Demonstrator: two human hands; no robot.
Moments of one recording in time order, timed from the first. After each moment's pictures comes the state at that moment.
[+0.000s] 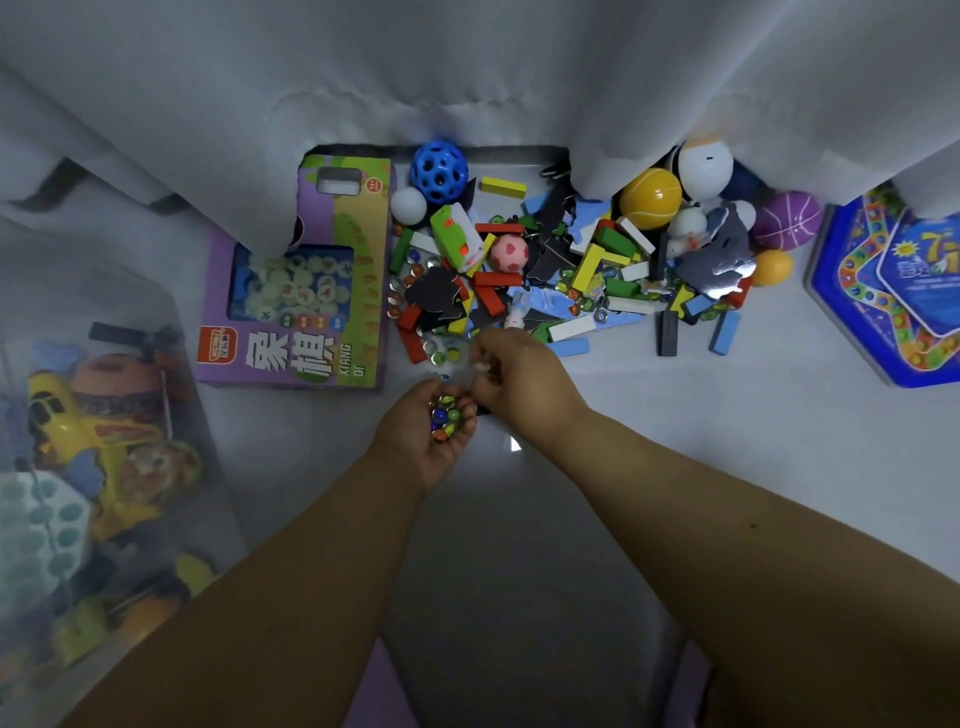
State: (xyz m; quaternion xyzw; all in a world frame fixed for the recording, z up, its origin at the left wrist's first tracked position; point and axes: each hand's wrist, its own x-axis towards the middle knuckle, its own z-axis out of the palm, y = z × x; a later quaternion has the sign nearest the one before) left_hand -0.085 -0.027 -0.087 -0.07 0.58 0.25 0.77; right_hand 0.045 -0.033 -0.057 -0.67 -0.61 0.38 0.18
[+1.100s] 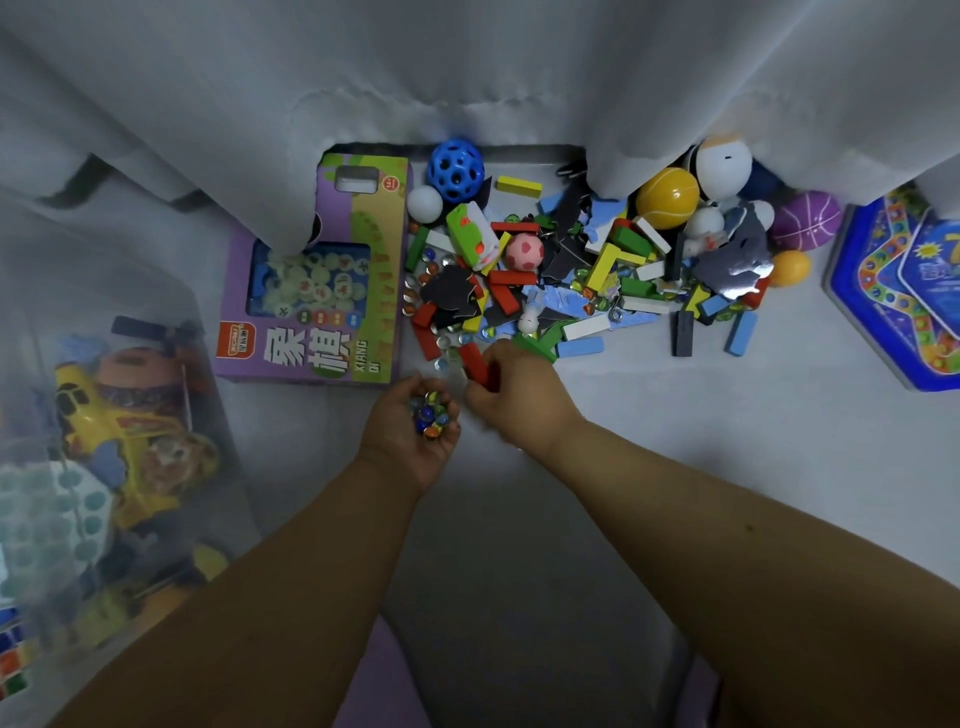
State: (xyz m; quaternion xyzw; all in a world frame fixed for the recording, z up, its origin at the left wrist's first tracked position) left_hand -0.108 -0.027 -0.081 -0.08 0.58 0.30 0.76; right_hand 0.026 -0.036 -0.053 -0.70 -0.51 0.47 0.15
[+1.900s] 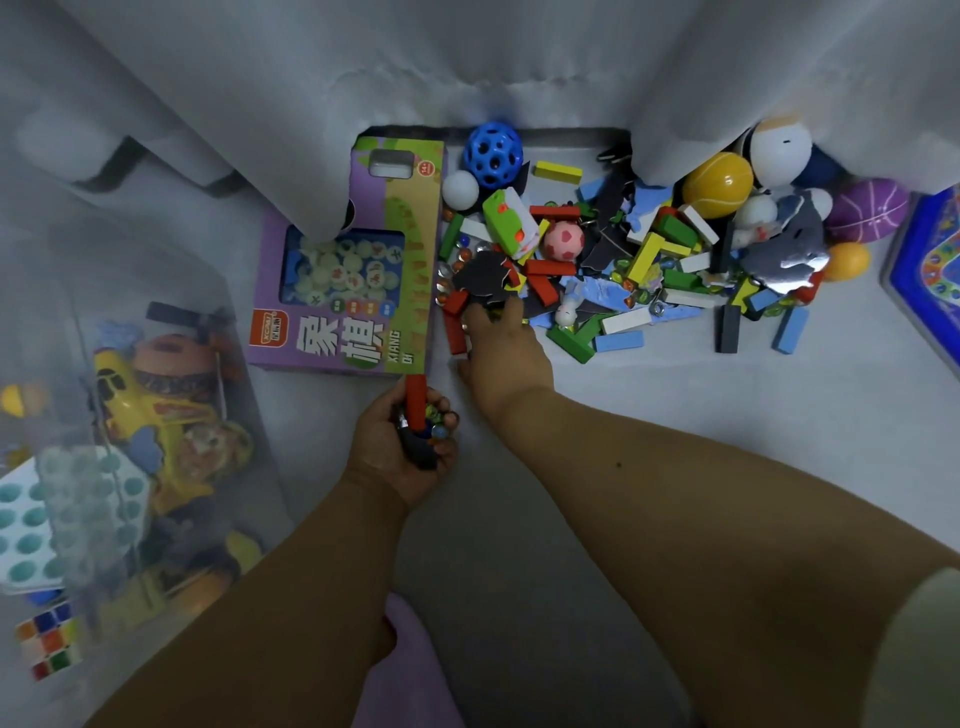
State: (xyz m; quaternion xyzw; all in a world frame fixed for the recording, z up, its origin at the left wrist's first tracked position) left_hand -0.154 -0.037 -0.084 -0.05 0.54 0.32 0.78; right_hand -0.025 0.000 -0.077 -0.74 -0.58 0.34 -0.01
